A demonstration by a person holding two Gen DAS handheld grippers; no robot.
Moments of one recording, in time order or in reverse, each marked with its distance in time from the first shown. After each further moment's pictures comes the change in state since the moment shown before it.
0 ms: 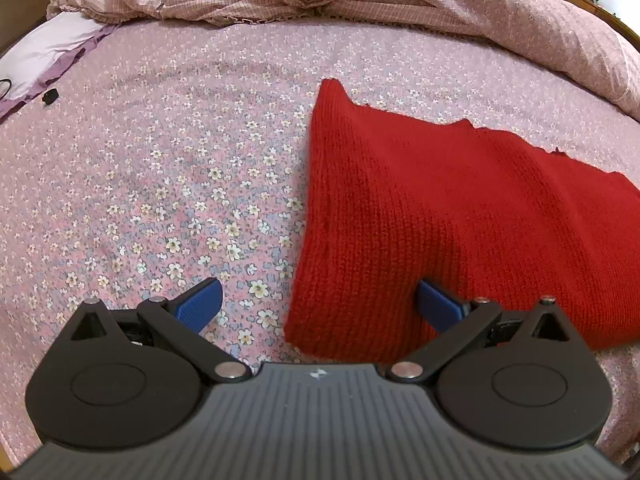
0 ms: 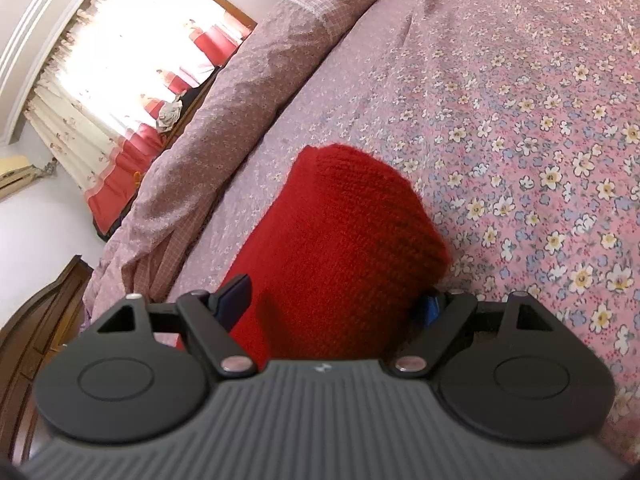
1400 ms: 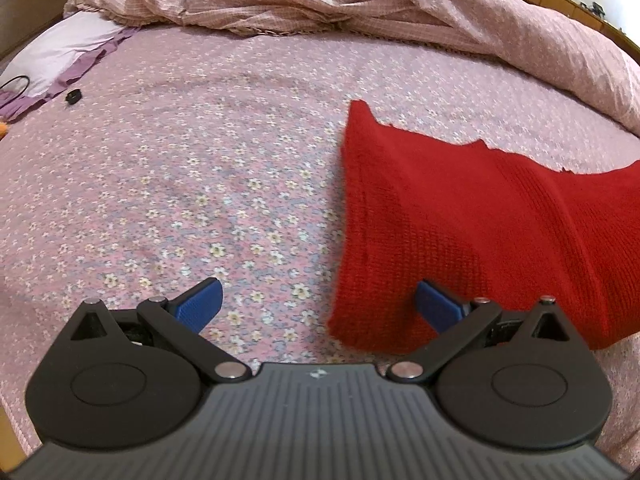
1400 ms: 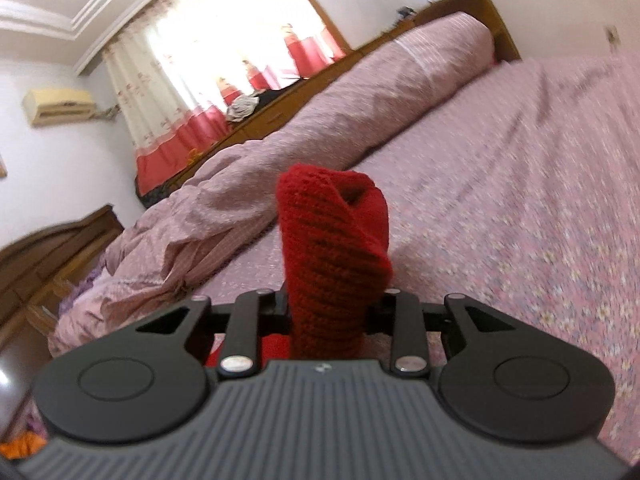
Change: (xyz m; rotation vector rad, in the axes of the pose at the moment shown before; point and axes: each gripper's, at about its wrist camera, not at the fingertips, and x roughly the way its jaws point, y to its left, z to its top) left arm -0.023 0.028 0.001 -0.037 -0.029 0.013; right arm -0.032 0.068 0.021 -0.352 -0.094 0.119
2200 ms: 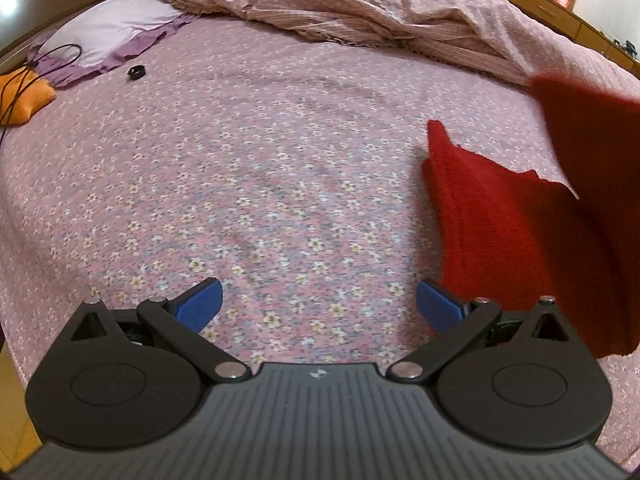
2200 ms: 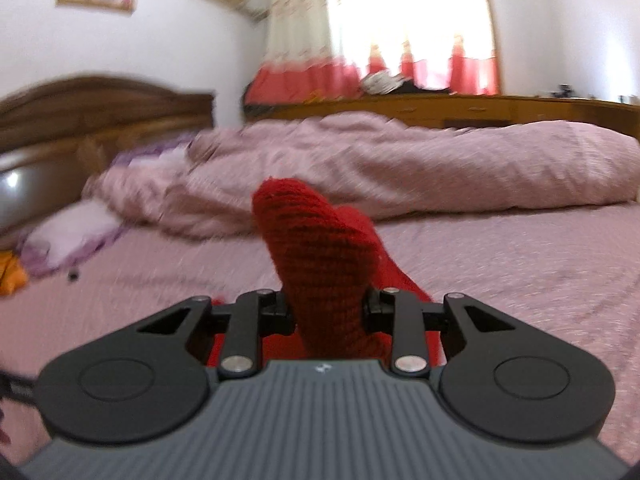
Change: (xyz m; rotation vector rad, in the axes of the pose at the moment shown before) left arm -0.020 0.067 -0.012 -0.123 -0.026 0.052; right arm 0.015 0.157 -0.036 -0.575 0.091 0.189
